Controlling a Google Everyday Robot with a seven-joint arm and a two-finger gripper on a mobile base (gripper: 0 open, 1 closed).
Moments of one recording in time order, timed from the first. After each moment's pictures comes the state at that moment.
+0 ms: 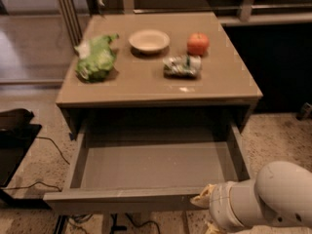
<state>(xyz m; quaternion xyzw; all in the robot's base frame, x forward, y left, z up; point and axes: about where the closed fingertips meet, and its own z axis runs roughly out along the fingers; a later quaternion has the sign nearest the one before) 0.322 -0.111 0.652 -0.62 0.73 0.14 0.24</state>
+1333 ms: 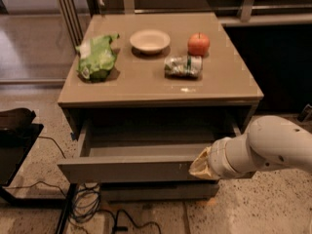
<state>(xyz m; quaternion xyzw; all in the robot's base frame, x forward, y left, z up) 0.441 -0.126 0.665 -0.61 0.74 0.11 0.27</state>
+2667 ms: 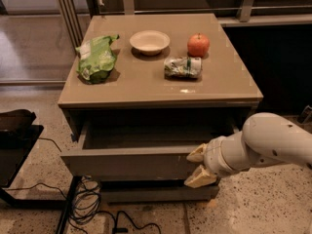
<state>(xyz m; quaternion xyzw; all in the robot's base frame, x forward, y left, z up) 0.446 -0.115 0.663 -0.61 0.73 0.13 0.26</state>
